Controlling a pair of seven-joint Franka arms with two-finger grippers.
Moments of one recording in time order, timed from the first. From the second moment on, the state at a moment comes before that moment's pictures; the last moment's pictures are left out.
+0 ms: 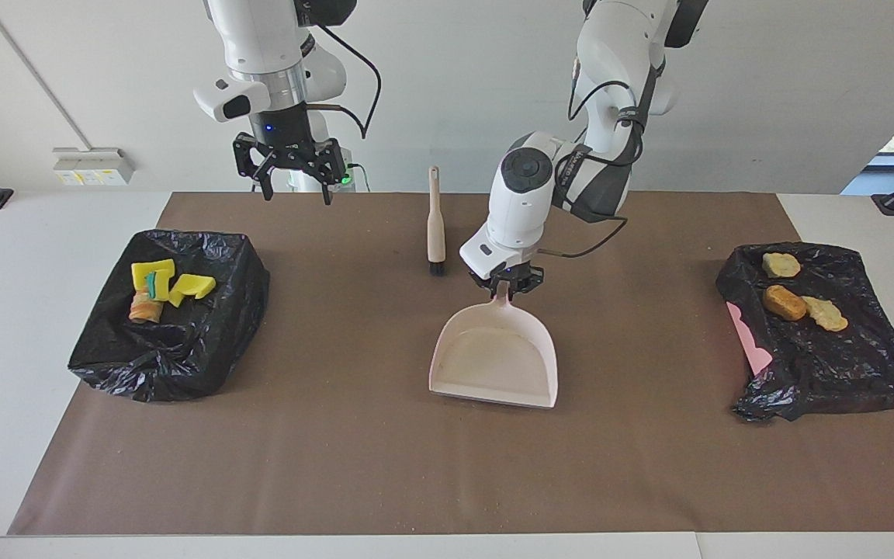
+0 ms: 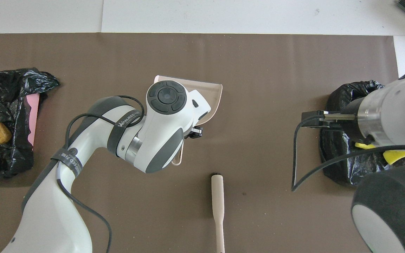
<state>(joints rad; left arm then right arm) -0.52 0.41 -0.14 -1.61 0.02 1.97 -0.46 0.18 -0.10 0.06 -1.64 -0.05 1.65 0.37</state>
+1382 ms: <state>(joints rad) -0.62 0.65 -0.13 -1.32 0.01 1.93 -0.59 0.11 -0.12 -0.14 -1.59 -0.03 1.50 0.03</state>
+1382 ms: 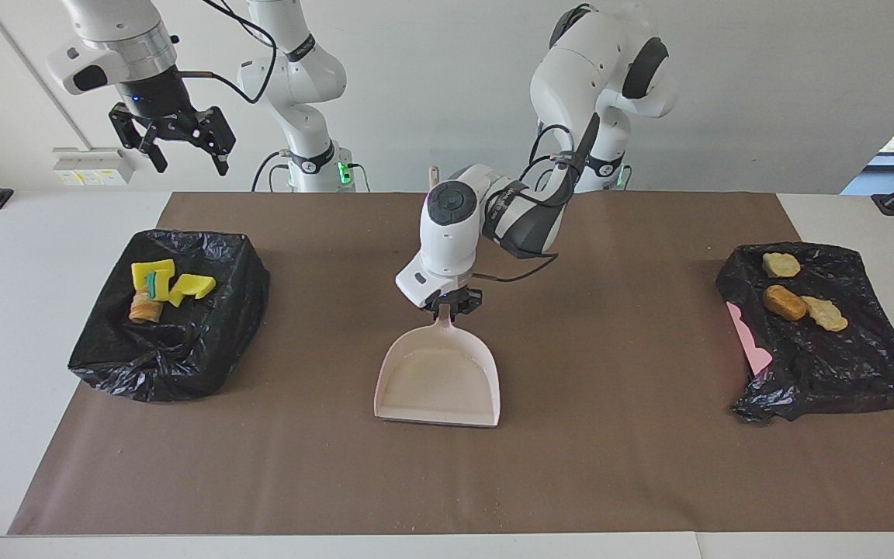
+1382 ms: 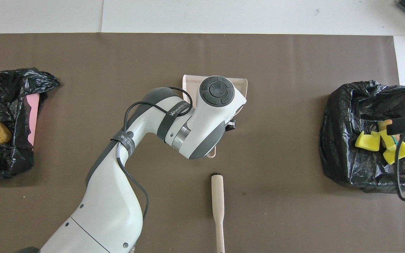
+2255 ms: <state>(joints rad) -0.62 0.58 -0.11 -1.34 0.01 1.94 -0.59 0.10 -0.10 -0.15 -1.59 -0.06 1.57 -0.10</state>
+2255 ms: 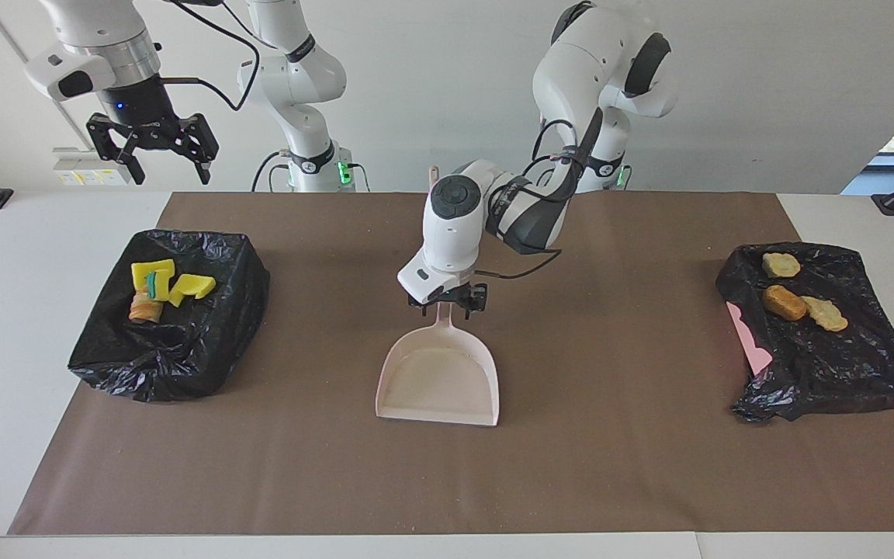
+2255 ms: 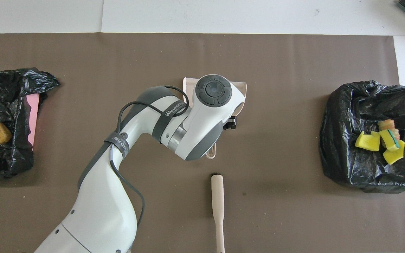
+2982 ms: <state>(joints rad) -0.34 0.11 -0.08 -1.63 0.03 1.73 -0.28 0.10 -0.10 -0.14 -1.59 -0.06 1.50 -0.10</state>
